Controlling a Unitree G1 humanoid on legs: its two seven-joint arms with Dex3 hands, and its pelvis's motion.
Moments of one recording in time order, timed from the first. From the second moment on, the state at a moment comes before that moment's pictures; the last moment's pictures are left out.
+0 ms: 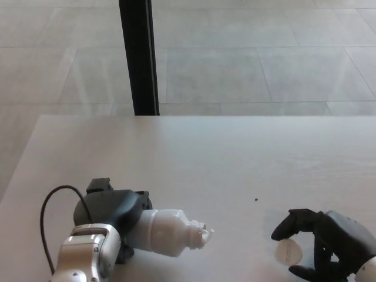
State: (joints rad) left_arm -0.40 0.48 -0.68 0.03 0.75 0.67 -0.21; right_arm -0.18 -0.50 0.31 0.16 -0.47 0.04 0.08
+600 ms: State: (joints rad) left_arm -0.39 0.44 -0.69 0.04 0.81 0.78 -0.29; right_arm -0.31 -0.52 0.43 0.39 -0.64 0.04 -0.08
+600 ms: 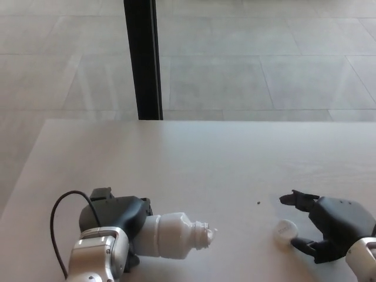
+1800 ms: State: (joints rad) left_arm -0.38 0.40 -0.54 -0.04 0.76 0.85 -0.51; right_arm -0.20 -0.55 0.41 0.42 -0.71 0.00 -0.22
